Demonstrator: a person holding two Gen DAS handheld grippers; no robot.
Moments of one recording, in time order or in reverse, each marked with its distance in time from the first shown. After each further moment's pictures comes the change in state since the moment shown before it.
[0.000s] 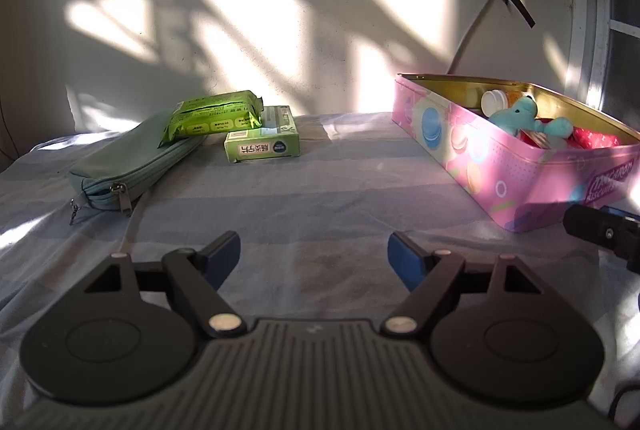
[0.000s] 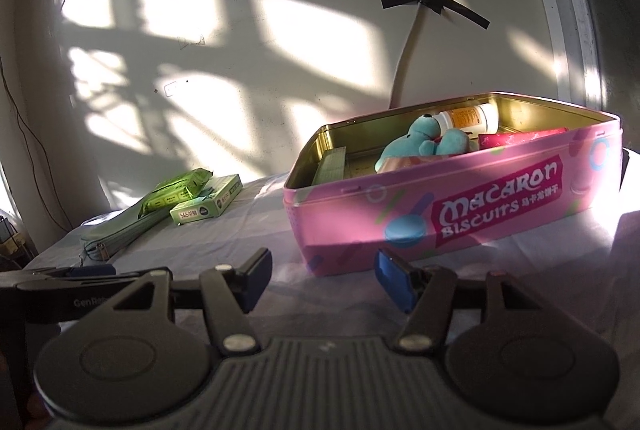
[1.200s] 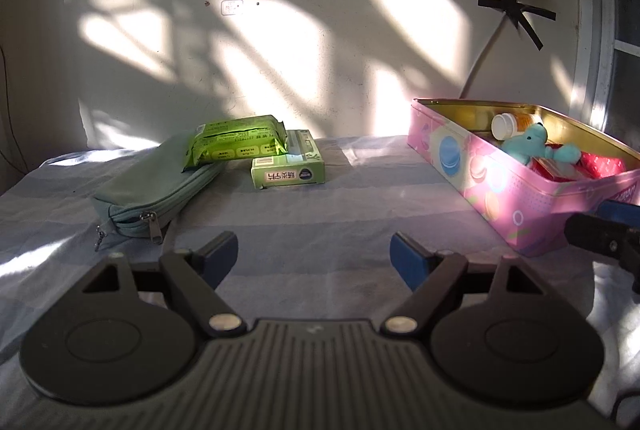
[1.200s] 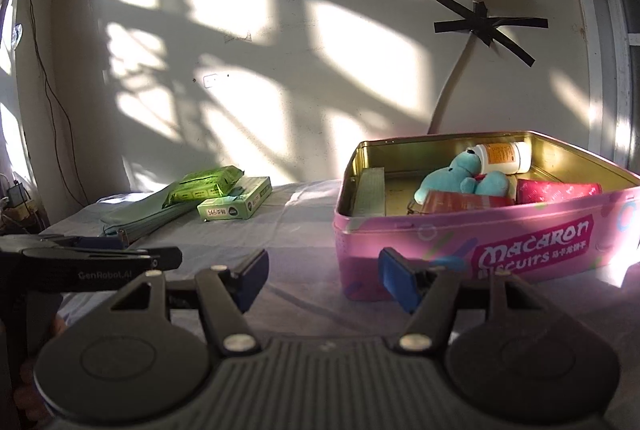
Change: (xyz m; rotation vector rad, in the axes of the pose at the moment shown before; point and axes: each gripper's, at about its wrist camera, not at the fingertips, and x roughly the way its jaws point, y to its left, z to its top) left arm -0.009 0.033 0.018 0.004 -0.048 0.036; right arm -0.001 0.038 0.020 -0.168 -0.007 0.055
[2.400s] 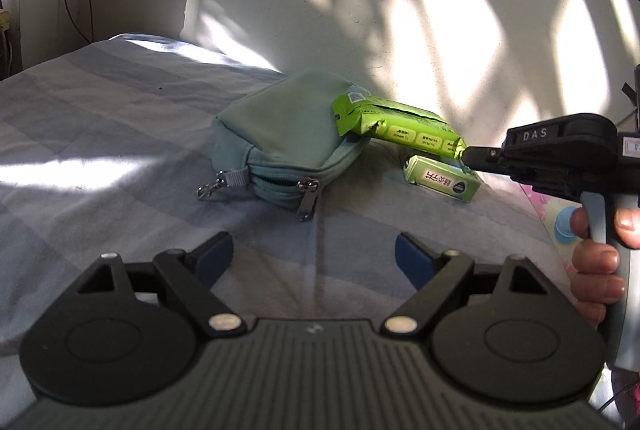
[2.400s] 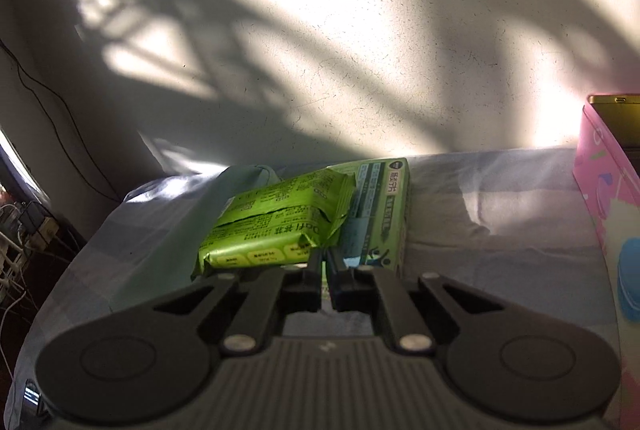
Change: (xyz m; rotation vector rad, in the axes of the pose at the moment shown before) left arm 0.044 0.119 -0.008 -0.423 0.168 0.060; right arm 0.250 0.092 0.083 0.121 0.370 0.228
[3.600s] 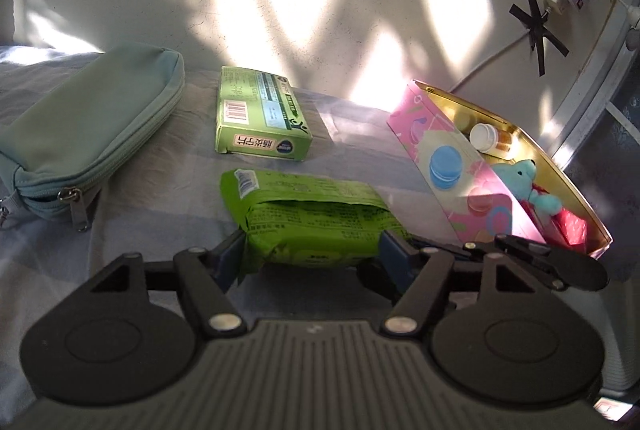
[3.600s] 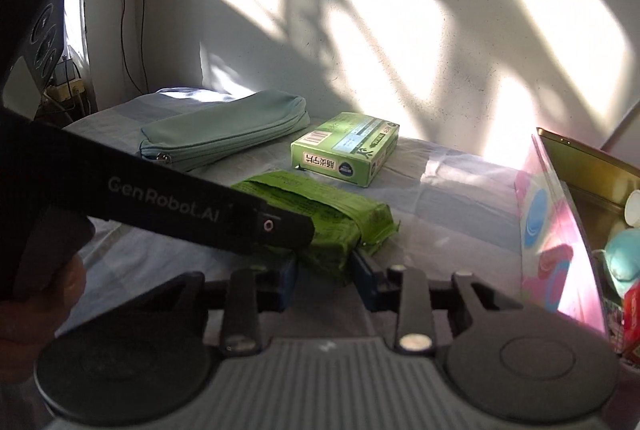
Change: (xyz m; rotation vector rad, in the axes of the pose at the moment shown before) left arm 0.026 -0.089 0.007 0.181 0.153 -0.340; right arm -0.089 0.010 -0.101 -0.397 -0.103 -0.092
